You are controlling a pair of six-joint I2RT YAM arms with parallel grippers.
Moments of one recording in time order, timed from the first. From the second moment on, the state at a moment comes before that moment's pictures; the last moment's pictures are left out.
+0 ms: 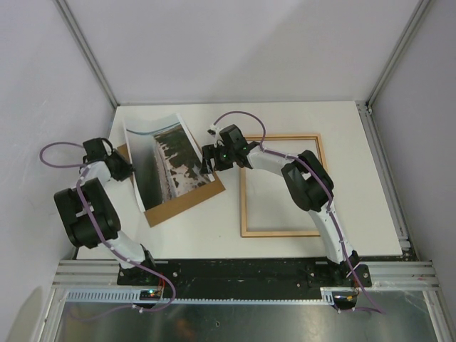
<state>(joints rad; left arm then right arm) 0.42 1.60 0.97 -0.28 0.26 -0.43 0.71 2.30 1.72 -0.13 -0.40 0.39</state>
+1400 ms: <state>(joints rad) 0.42 1.73 1.08 -0.31 0.06 -0.32 0.71 2.30 1.72 -0.14 -0.41 0.38</state>
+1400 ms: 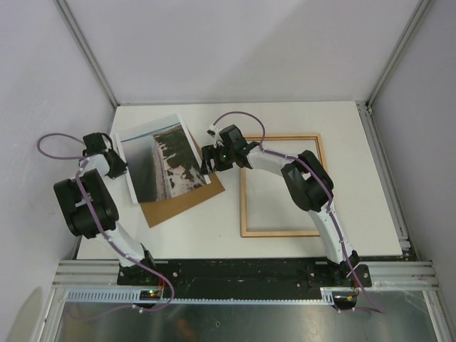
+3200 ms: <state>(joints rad) 0.47 1.79 1.08 -0.32 0.22 -0.32 0.74 2.29 1.73 -0.17 -0.26 0.39</state>
